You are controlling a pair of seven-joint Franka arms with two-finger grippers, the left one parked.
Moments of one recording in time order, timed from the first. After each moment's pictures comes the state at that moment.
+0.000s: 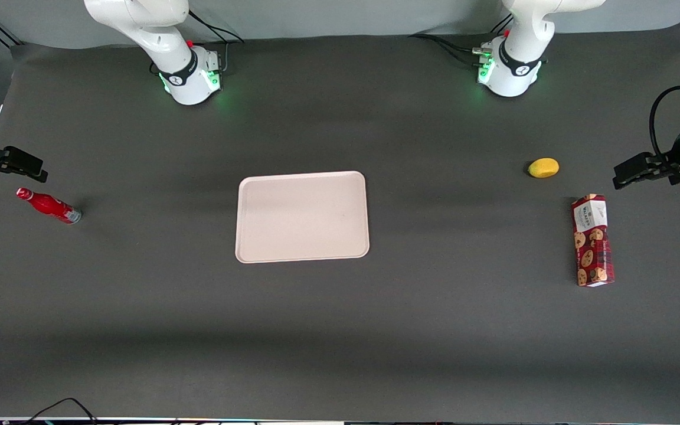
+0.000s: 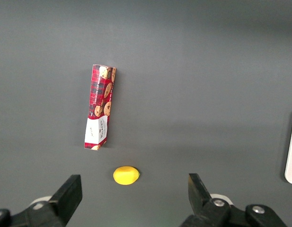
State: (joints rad) arm -0.05 -0.04 -0.08 -1.70 -0.08 1.61 -0.08
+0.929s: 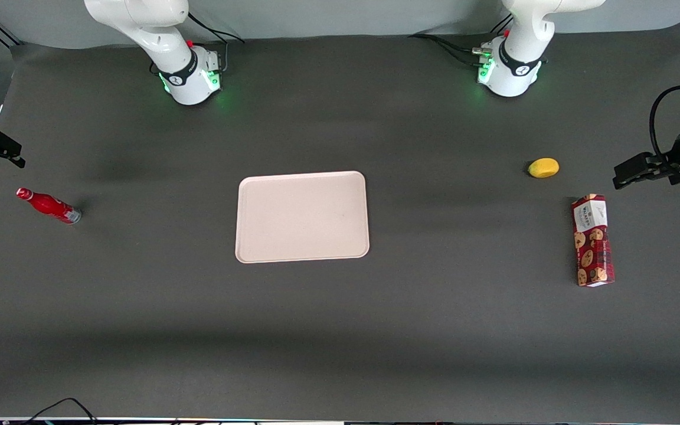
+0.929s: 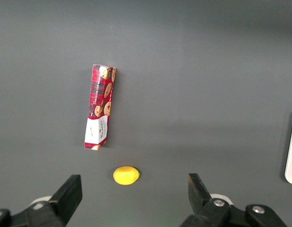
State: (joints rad) arm -0.06 -0.23 -0.54 -2.34 -0.10 2.29 -0.74
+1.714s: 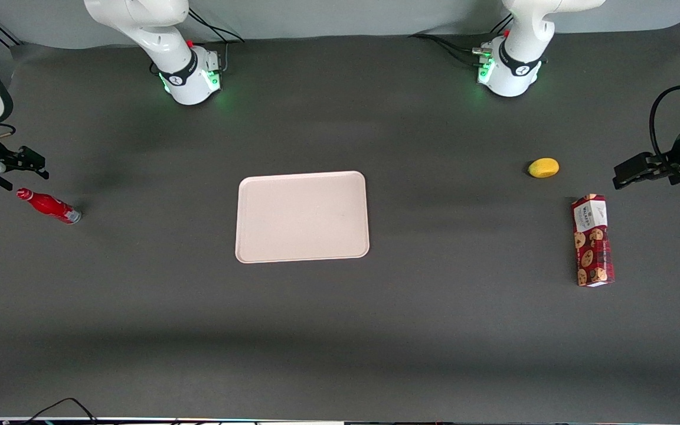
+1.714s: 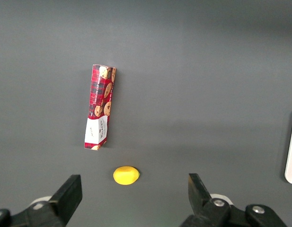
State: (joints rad) arm -0.04 -0.02 -0.62 -2.37 0.11 2.46 -1.08
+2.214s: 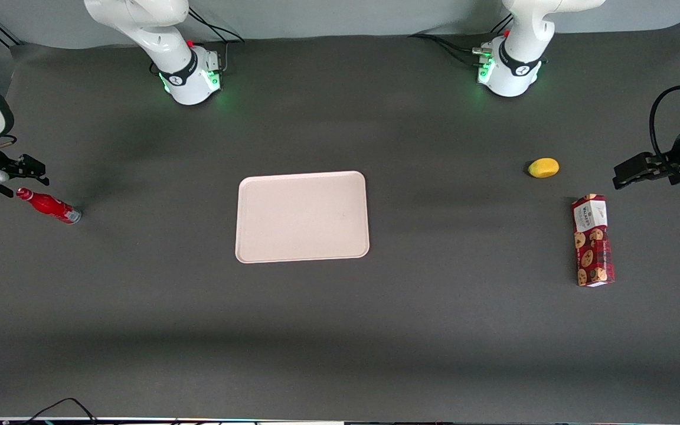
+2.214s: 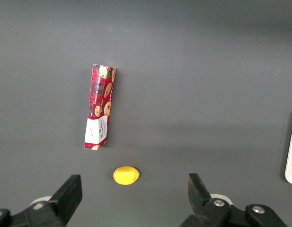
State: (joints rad) arm -0.04 0.09 -0.62 -2.30 0.20 2.44 -1.17
